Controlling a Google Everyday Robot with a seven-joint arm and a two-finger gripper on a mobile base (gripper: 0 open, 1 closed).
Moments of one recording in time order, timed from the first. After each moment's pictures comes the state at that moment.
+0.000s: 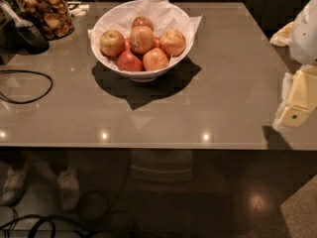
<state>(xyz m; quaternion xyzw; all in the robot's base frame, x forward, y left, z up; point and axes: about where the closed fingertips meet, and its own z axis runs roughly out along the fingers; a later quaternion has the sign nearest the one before) 0.438 -0.217 0.976 -0.60 0.78 -0.03 0.16</state>
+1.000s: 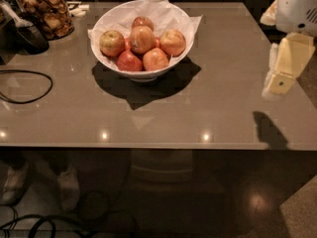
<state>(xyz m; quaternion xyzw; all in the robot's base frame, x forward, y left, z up) 0.482 -0.210 0.996 -0.61 0.78 -0.04 0.15</state>
